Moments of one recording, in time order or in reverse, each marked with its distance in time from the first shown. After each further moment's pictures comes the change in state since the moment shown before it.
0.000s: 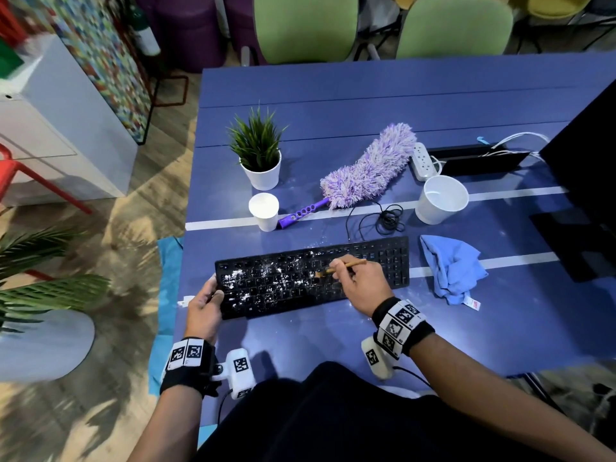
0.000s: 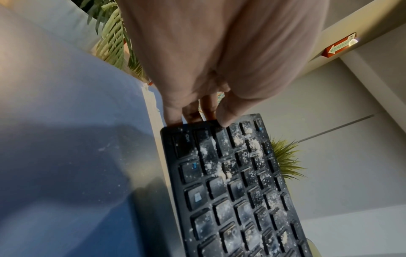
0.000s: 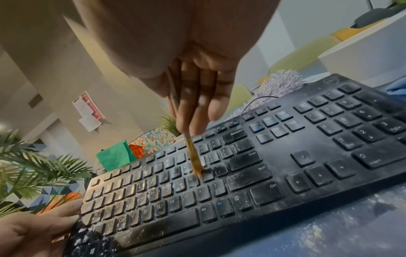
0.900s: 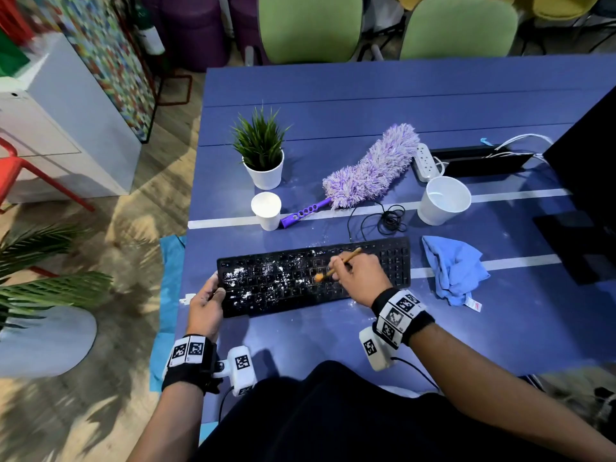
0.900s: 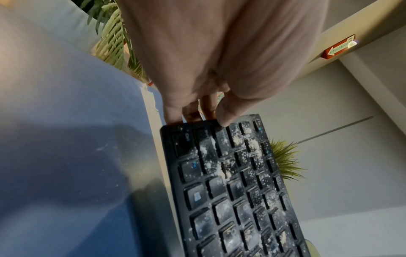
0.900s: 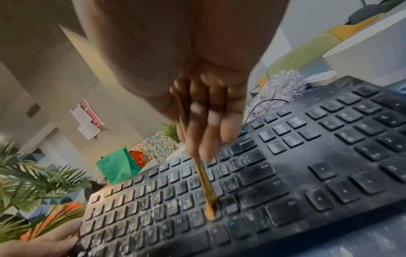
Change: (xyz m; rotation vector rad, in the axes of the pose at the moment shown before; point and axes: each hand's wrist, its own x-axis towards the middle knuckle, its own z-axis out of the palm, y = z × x) left_hand 0.001 -0.001 -0.002 0.040 0.003 0.025; right_hand 0.013 -0.013 -0.005 0.005 -0.050 0.072
